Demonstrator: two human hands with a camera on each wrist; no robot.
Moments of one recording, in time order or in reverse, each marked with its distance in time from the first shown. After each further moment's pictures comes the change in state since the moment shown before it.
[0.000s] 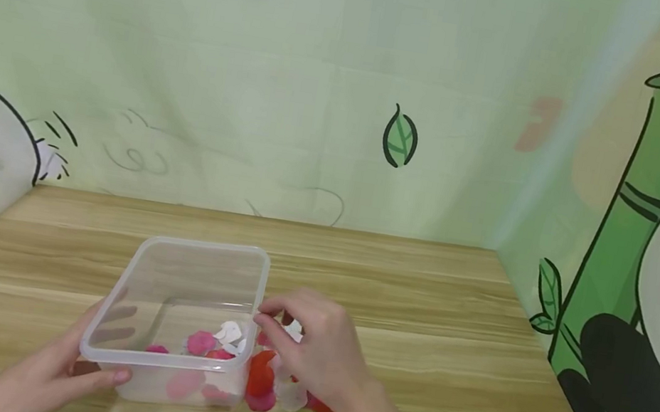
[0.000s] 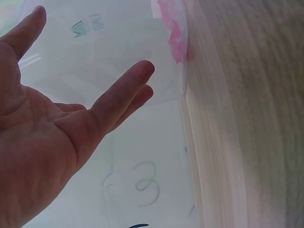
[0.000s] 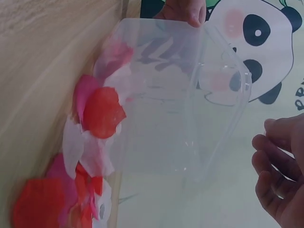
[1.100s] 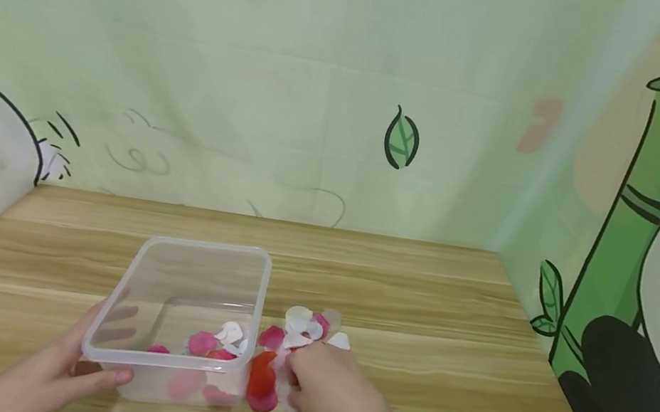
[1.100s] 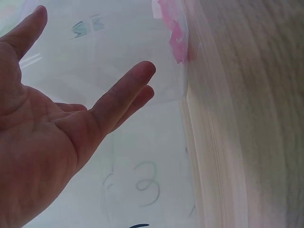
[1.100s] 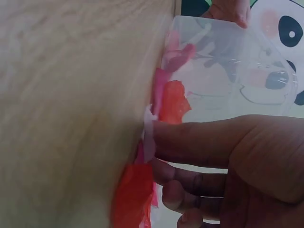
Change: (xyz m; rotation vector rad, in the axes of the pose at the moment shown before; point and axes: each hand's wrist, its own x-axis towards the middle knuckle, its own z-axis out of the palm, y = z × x) left_hand -0.001 -0.001 0.001 0.025 0.018 0.034; right_hand -0.032 0.025 0.009 -0.324 -0.711 0.343
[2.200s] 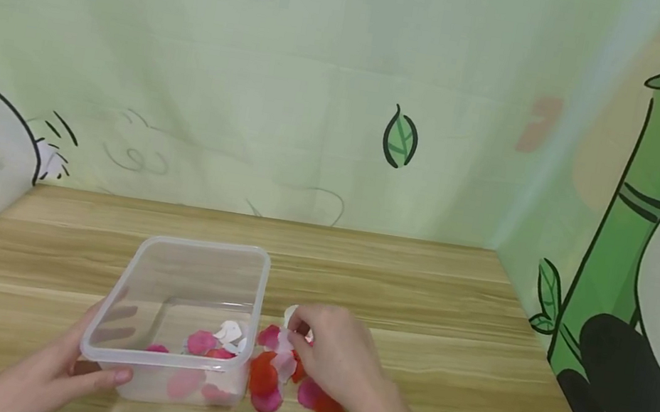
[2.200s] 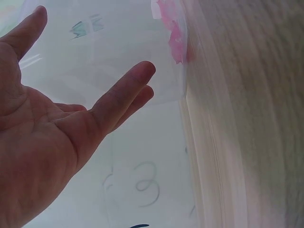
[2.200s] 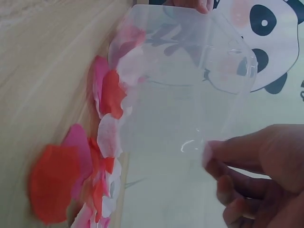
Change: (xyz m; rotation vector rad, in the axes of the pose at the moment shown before) left_hand 0.000 0.000 0.001 -0.010 -0.005 -0.001; right_hand 0.000 -0.009 -0.032 0.110 0.362 0.071
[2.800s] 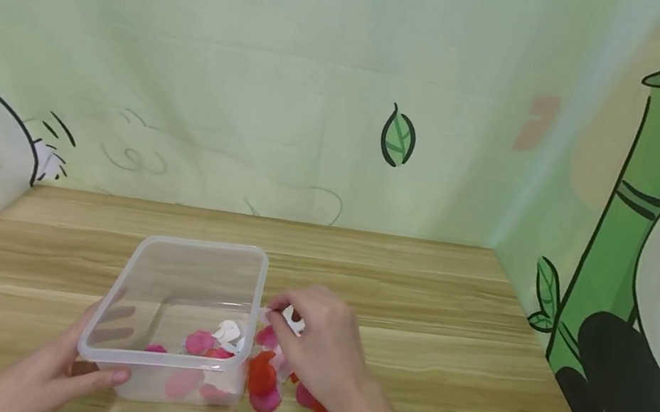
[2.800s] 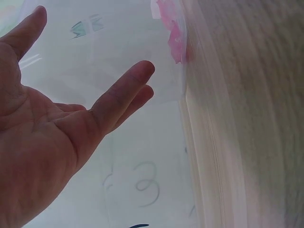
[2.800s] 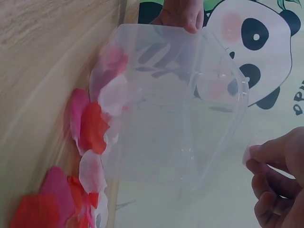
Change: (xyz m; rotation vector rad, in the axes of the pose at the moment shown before) left_hand 0.002 0.001 -0.003 -0.003 -0.019 -0.046; right_hand 0.003 -0.018 0.002 0.142 0.377 -0.196
